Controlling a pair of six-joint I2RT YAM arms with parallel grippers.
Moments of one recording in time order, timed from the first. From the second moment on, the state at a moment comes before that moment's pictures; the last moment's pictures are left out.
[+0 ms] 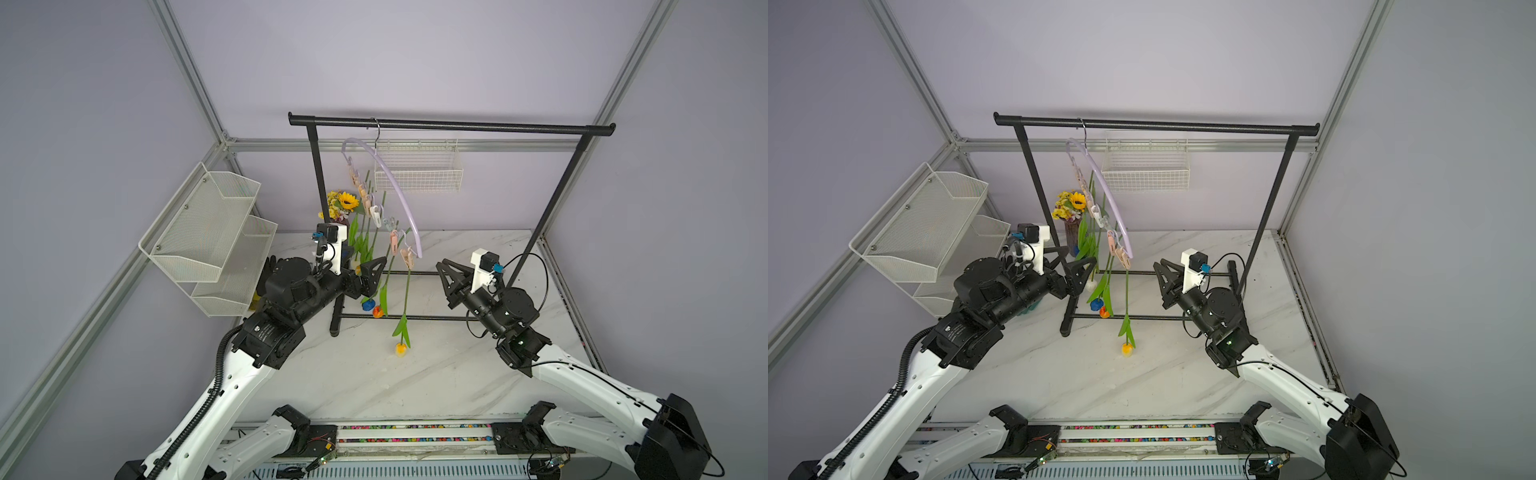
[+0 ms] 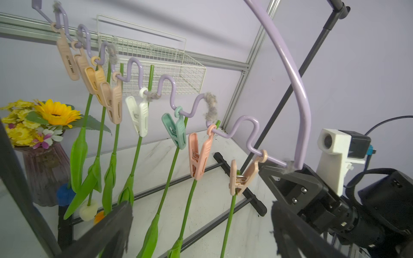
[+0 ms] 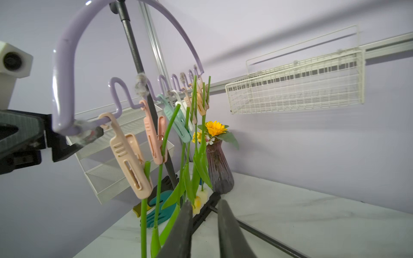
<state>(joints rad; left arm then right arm) -0.51 0.94 1.18 -0.33 0.10 -0.28 0.64 1.04 0.68 0.56 0.02 0.26</state>
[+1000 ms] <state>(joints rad) -0.41 0.83 0.41 0.15 -0.72 -0.14 0.51 0.96 0.64 -0.02 0.69 0.28</state>
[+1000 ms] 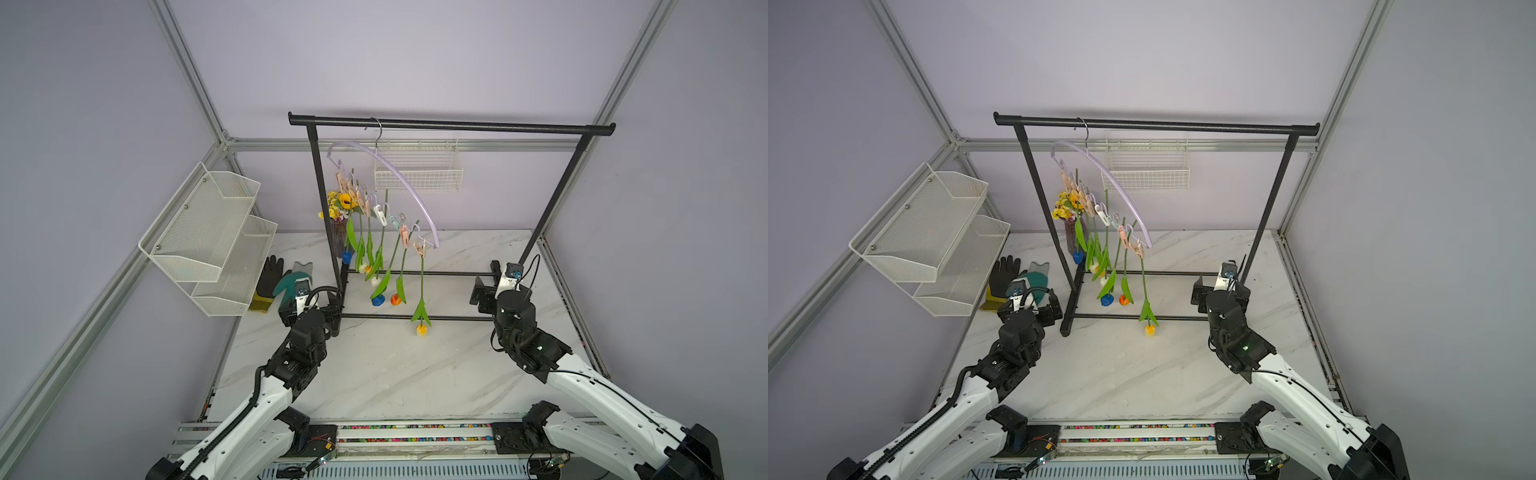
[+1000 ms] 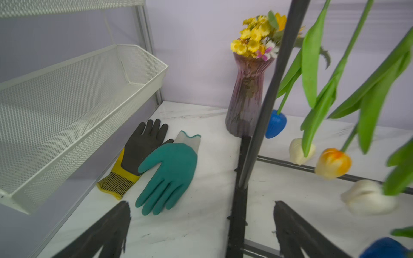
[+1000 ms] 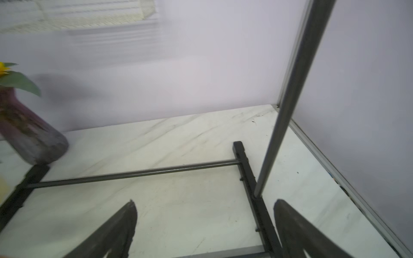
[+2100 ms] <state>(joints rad) 0.00 1.37 0.29 0.80 -0.35 -0.02 0.01 1.76 0.37 1.07 0.27 0.17</state>
